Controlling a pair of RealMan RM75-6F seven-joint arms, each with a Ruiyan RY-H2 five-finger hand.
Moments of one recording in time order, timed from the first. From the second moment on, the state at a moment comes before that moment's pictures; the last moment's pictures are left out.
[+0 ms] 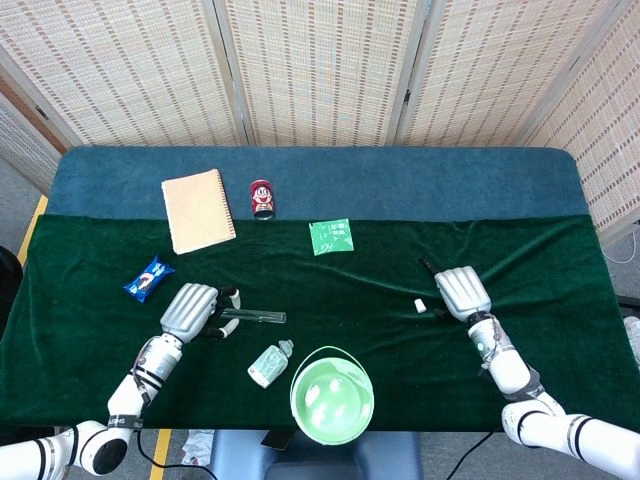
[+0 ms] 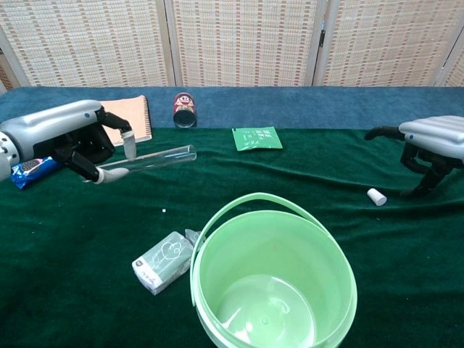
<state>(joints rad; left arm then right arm) -0.61 -1.46 -0.14 -1.60 1.26 1.04 0.12 0.57 -1.47 0.15 -1.33 -1.17 0.90 -0.35</state>
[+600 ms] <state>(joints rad) -0.61 -1.47 -0.13 -1.59 1.26 1.04 0.12 0.62 -1.55 0.15 -1.26 -1.14 0.88 -0.37</state>
